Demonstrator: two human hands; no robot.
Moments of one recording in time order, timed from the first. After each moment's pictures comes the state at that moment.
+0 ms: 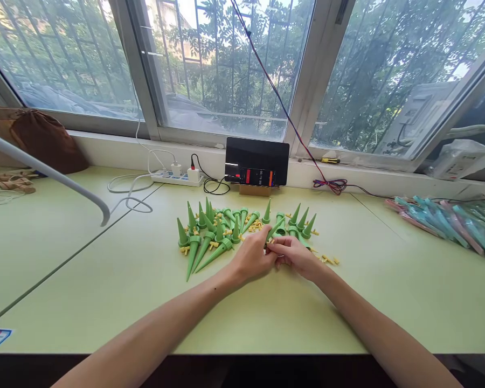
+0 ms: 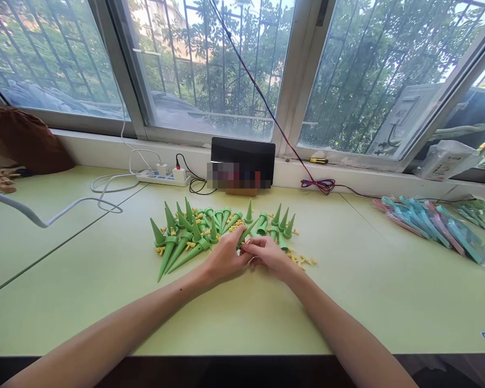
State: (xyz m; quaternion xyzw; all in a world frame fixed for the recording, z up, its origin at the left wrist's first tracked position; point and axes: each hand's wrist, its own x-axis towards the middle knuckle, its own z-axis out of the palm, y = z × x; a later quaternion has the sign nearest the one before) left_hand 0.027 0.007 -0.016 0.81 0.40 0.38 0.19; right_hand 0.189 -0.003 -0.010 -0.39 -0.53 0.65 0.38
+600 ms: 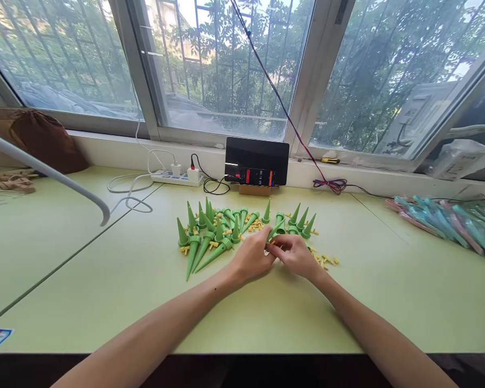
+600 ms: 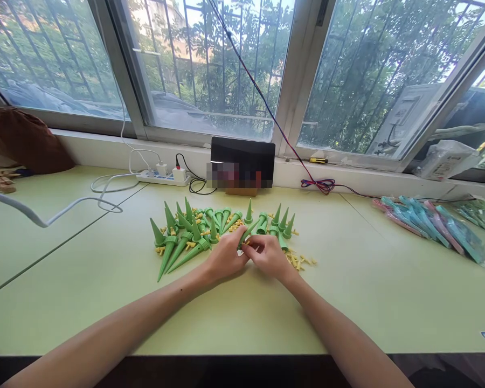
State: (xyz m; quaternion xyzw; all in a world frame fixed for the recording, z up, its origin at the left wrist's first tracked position) left_hand 0.026 0.009 -0.017 0.83 0.39 0.36 0.18; right_hand 0.187 -0.008 -0.006 -0.43 -0.74 0.32 0.41
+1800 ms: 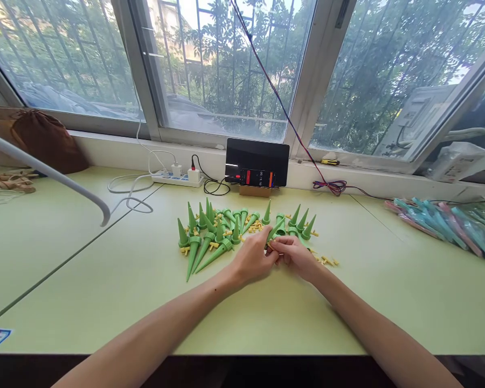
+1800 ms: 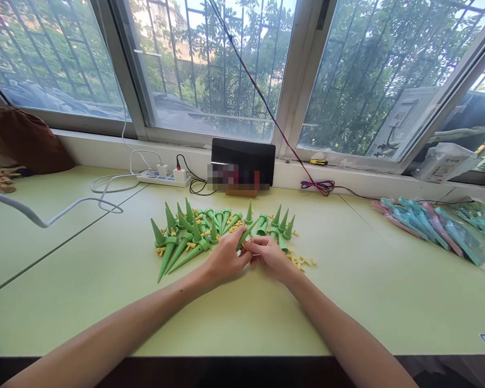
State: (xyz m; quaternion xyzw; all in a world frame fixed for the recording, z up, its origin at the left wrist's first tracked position) left_hand 0.029 0.001 -0.010 0.81 0.39 0.39 0.21; right_hand 0.189 0.000 -0.015 -0.37 -0.52 0.64 0.41
